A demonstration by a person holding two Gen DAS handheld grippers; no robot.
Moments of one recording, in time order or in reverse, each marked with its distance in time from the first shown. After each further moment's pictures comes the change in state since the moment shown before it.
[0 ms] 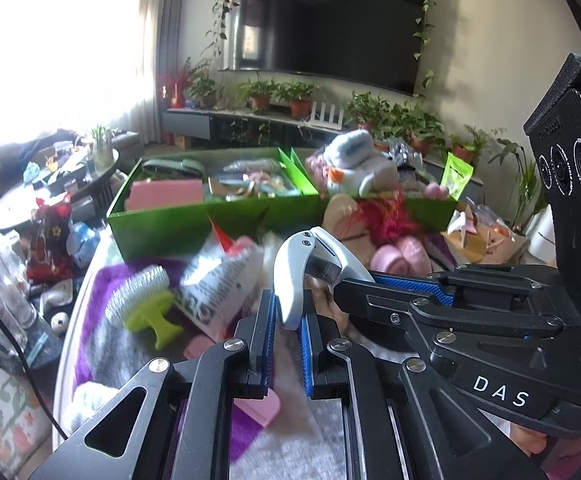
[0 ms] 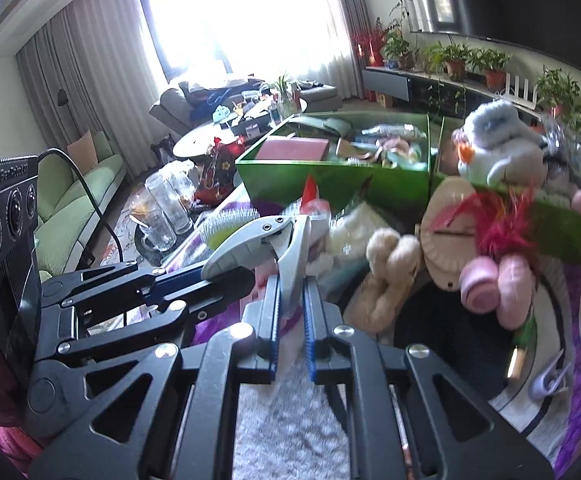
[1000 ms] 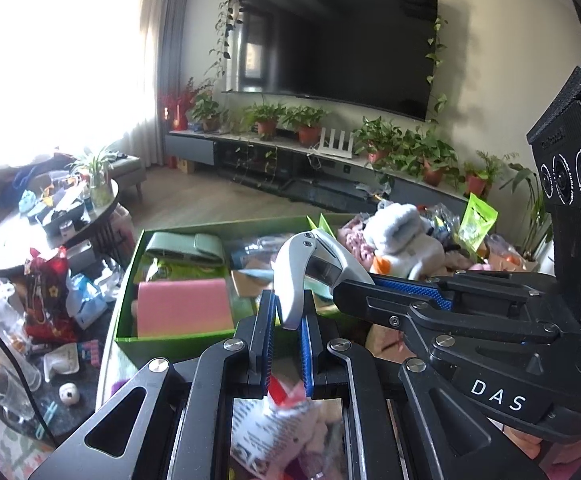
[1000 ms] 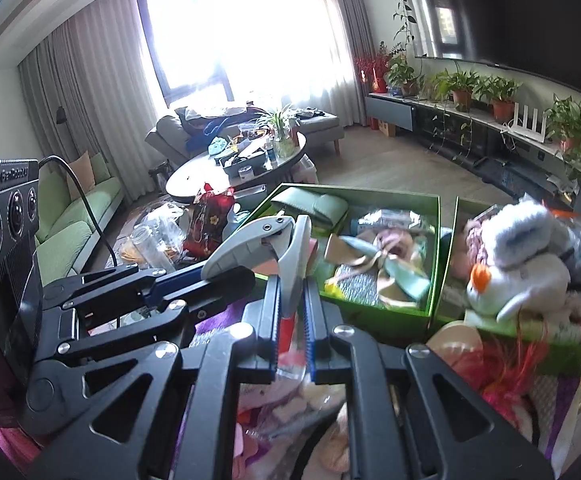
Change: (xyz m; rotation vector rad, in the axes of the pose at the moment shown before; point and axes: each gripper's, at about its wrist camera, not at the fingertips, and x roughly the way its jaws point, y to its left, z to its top) left arm 0.052 0.047 0.106 0.007 -0.065 0.003; right arm 0.046 -0.025 0.117 -0.023 -0.078 0.001
